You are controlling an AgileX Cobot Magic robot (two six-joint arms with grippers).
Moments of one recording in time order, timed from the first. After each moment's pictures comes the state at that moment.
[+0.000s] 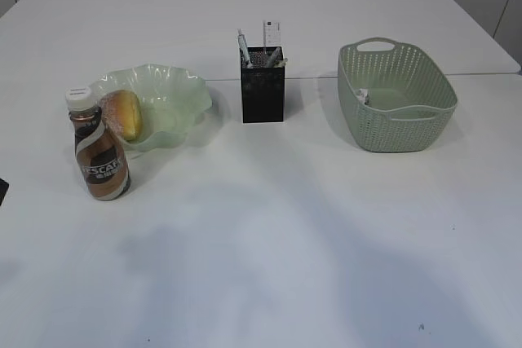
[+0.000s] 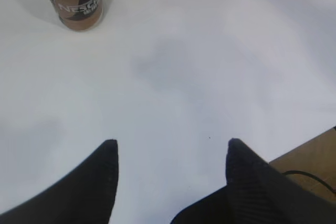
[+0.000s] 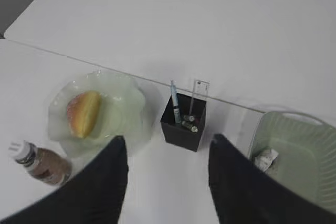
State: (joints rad) left arm -0.31 0.96 -0.82 -0.22 0.91 0.05; right arm 0.35 1.85 -2.39 0.01 1.25 0.06
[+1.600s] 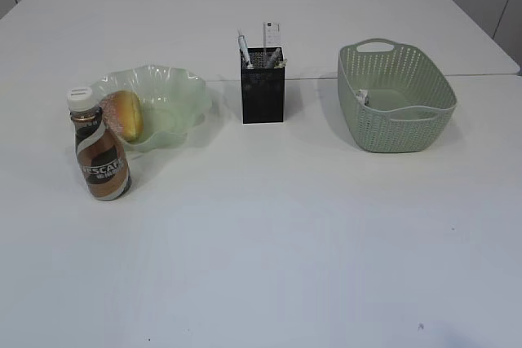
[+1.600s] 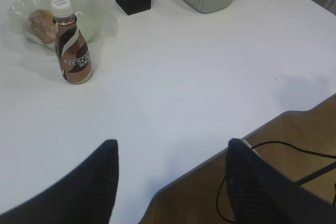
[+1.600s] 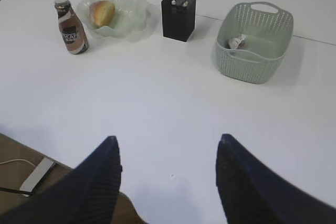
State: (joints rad) left arm -0.31 0.13 -0.82 -0.25 1.27 0.05; right arm 0.35 0.30 -1.00 0.05 1.28 -0.04
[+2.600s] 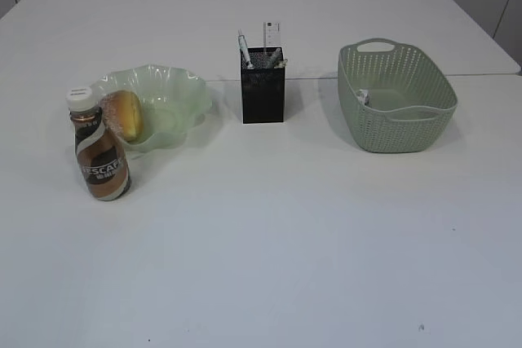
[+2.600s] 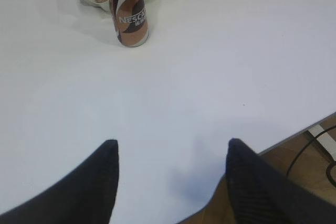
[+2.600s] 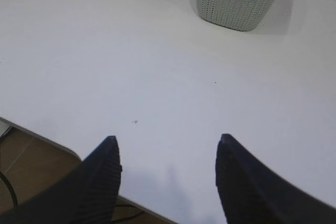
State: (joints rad) left arm -0.31 0.01 -0.52 -0.06 1.15 0.07; right arm 0.35 -0.02 -0.49 -0.05 1.16 -0.07
